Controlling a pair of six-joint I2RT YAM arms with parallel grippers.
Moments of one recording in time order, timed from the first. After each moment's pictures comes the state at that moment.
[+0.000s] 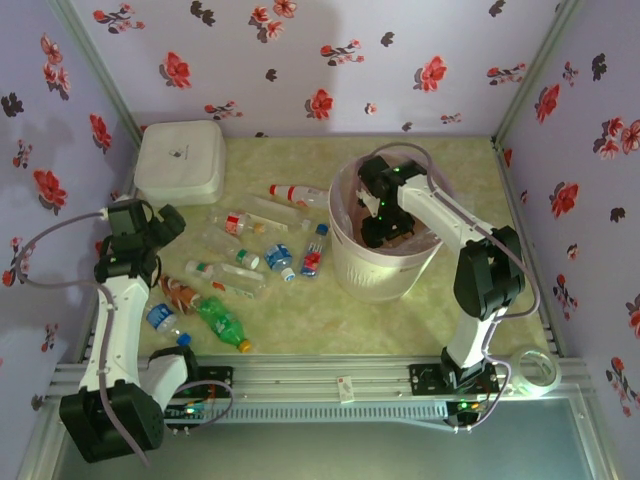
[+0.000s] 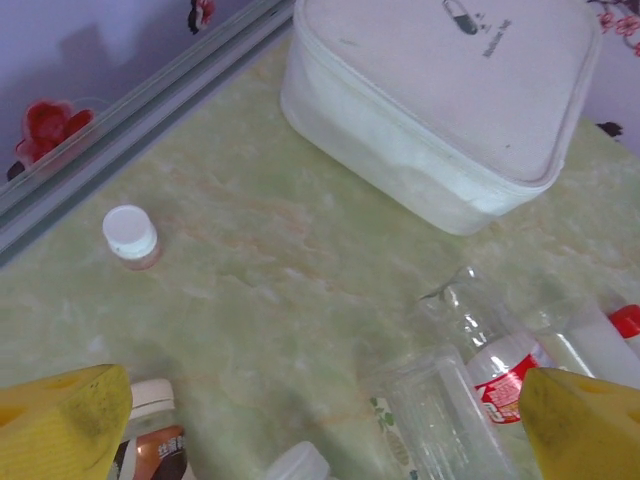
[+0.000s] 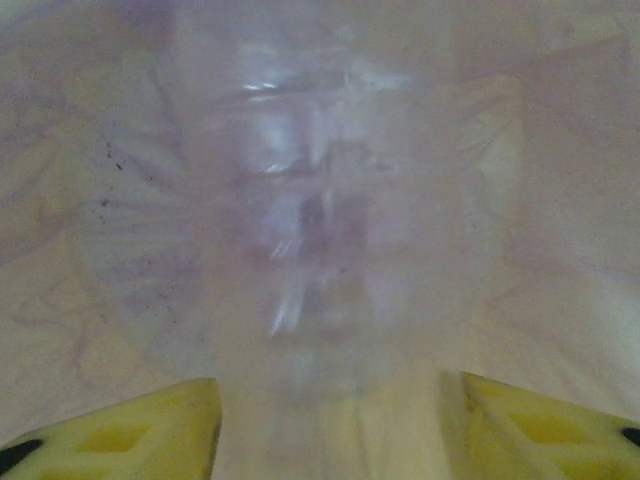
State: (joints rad) left arm 0.14 0.97 0.83 -0.56 -0.13 -0.48; right arm 0.50 1.79 1.54 -1.26 0.02 0.01
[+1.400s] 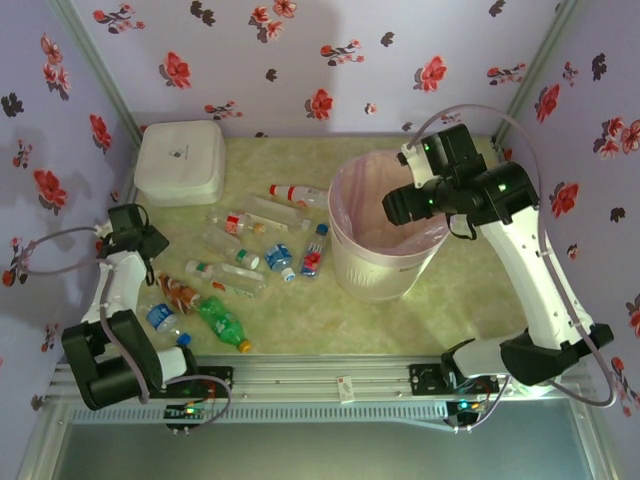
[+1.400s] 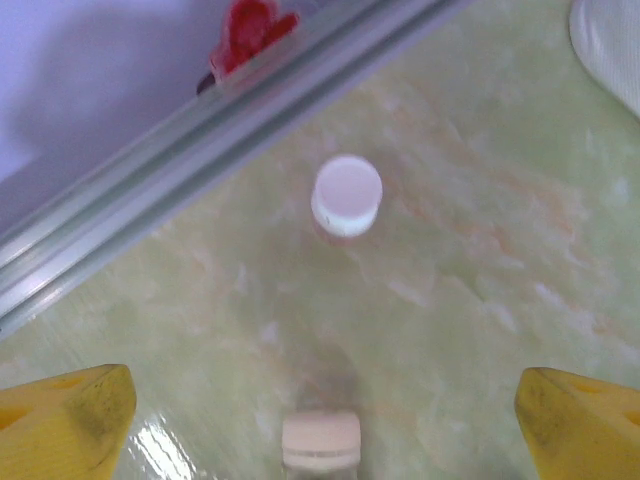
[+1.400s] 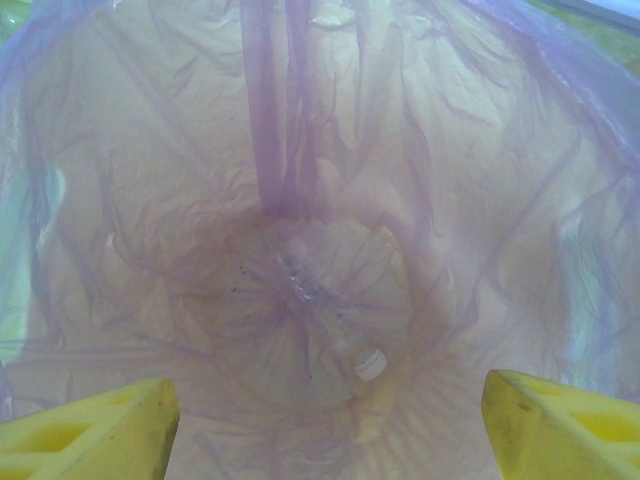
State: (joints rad) left arm 0.27 1.24 0.78 -0.52 -0.30 -0.50; right arm 0.49 1.36 1.83 -1.39 0.01 0.04
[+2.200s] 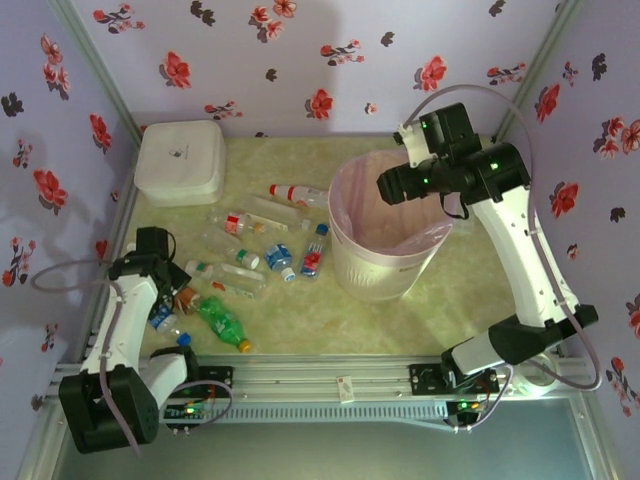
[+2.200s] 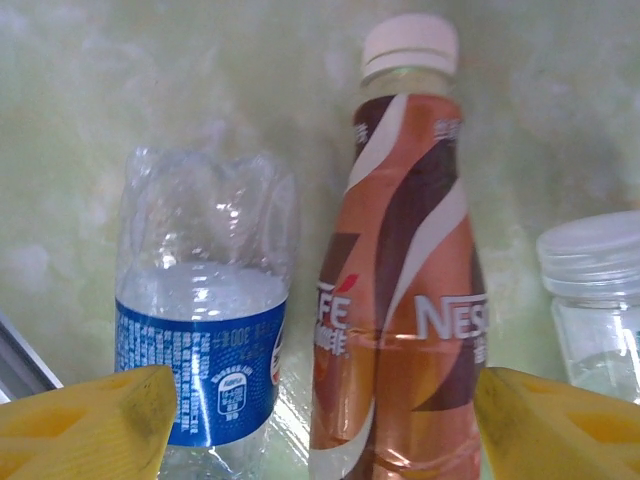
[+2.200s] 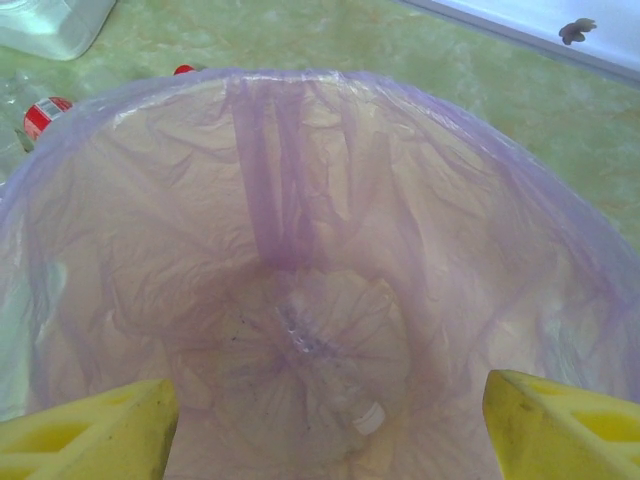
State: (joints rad) left arm 0.09 1.00 0.70 -1.01 -0.24 -0.81; right arm 0.45 1.47 1.95 -1.35 -0.04 0.00
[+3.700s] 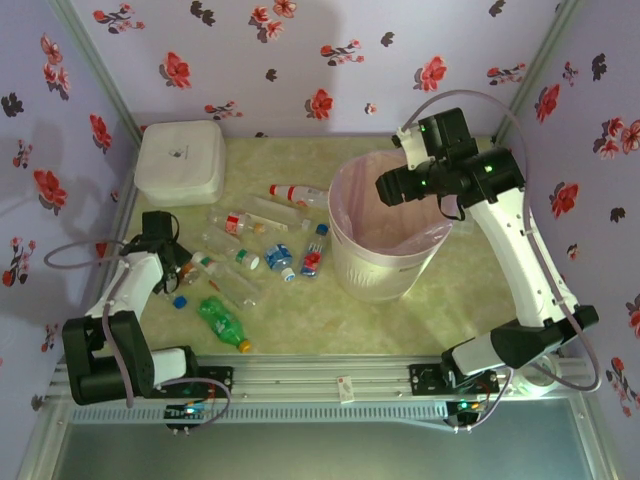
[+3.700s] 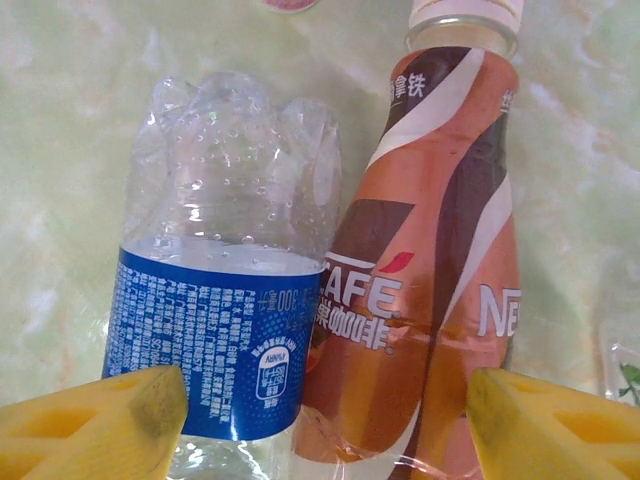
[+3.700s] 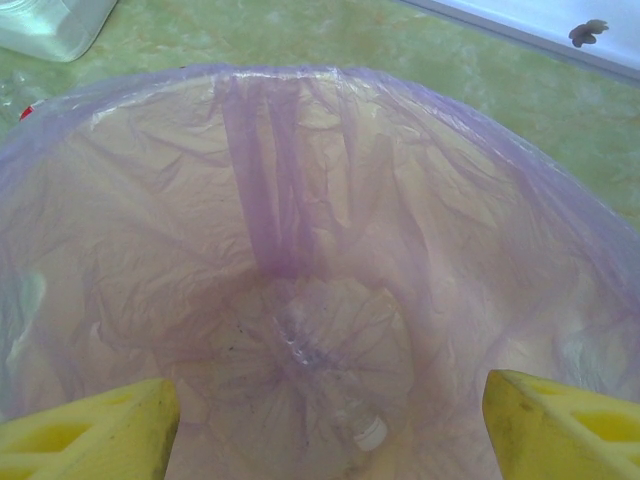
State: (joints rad) left arm 0.09 1.27 0.73 -0.63 -0.25 -0.76; right arm 0.43 1.45 1.85 -1.27 -0.06 -0.01
